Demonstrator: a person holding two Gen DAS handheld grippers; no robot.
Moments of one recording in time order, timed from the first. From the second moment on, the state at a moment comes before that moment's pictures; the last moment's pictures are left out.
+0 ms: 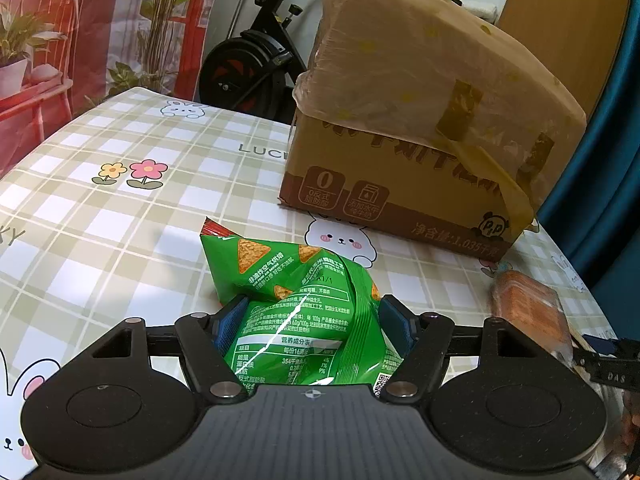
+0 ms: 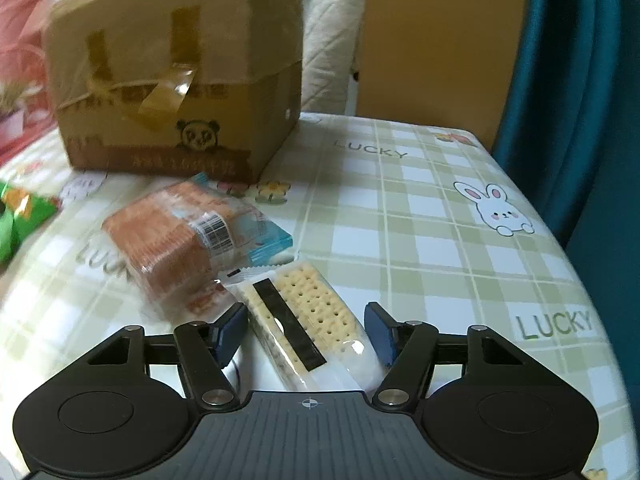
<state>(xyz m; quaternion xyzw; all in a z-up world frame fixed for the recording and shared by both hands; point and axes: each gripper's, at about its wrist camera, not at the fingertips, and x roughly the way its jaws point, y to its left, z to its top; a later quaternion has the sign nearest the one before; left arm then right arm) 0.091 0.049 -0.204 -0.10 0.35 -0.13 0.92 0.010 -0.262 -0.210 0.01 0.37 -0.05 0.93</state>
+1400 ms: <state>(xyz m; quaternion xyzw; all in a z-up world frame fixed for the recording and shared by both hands) 0.072 0.047 -0.153 -0.09 0.26 -0.14 0.95 0.006 -0.262 -0.161 0.02 0.29 -0.03 0.96</state>
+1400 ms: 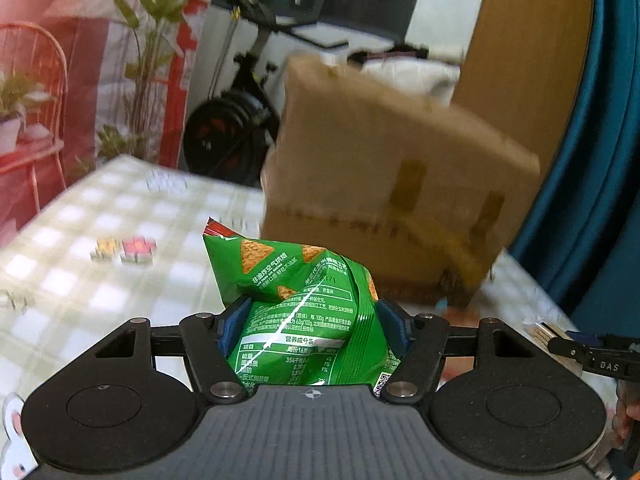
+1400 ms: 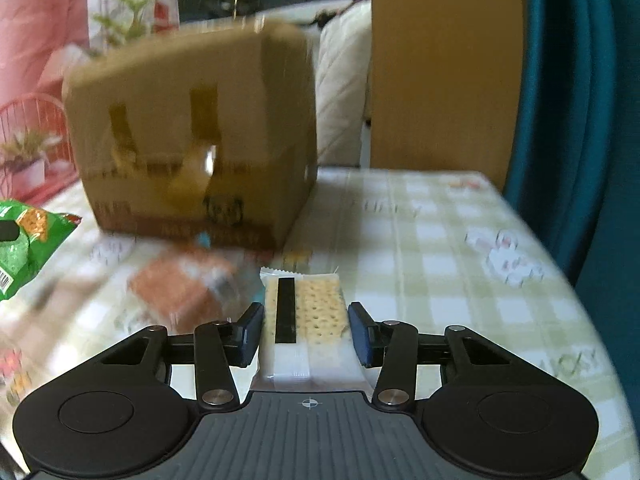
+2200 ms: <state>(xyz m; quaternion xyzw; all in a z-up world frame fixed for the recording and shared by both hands) 0.225 -0.030 -0.002 -0.03 0.13 -0.20 0.97 0.183 -0.234 0.001 0.04 0.15 0.06 0.99</state>
